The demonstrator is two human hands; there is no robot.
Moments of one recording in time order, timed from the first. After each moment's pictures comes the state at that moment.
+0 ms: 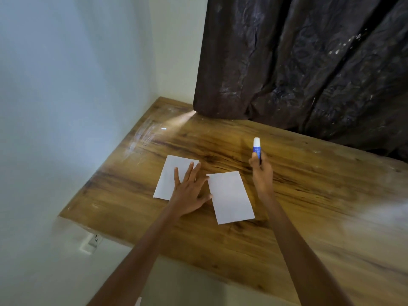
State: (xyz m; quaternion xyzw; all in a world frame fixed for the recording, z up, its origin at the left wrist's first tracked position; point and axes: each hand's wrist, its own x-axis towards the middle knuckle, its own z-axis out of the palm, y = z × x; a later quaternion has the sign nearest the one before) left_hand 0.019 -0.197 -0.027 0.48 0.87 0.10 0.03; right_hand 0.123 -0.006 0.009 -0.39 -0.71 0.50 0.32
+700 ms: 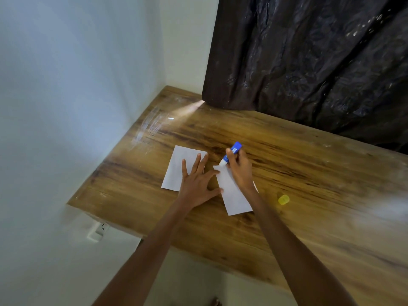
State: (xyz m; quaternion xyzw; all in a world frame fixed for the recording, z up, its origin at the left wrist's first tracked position) left_hand 0.020 -0.198 -0.036 0.46 0.88 0.15 0.03; right_hand 0.080 -0.060 -0.009 -0.34 -0.77 0.48 0.24
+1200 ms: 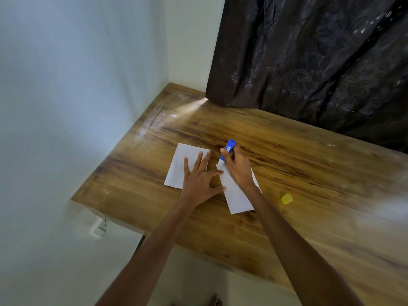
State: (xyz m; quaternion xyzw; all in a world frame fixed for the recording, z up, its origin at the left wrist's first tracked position) left_hand 0.021 -0.196 -0.035 0.44 0.88 0.16 0.02; right_hand 0.069 -0.061 -0.007 -0.31 -0.86 0.37 0.18
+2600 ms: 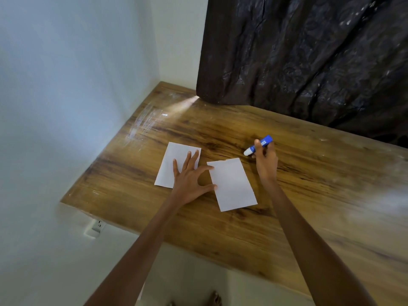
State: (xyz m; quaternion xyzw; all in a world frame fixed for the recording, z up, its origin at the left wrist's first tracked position) left_hand 0.026 -0.200 -0.029 0.42 0.87 0.24 0.06; right_hand 0.117 0.012 -0.007 -0.41 -0.74 0.44 0.31
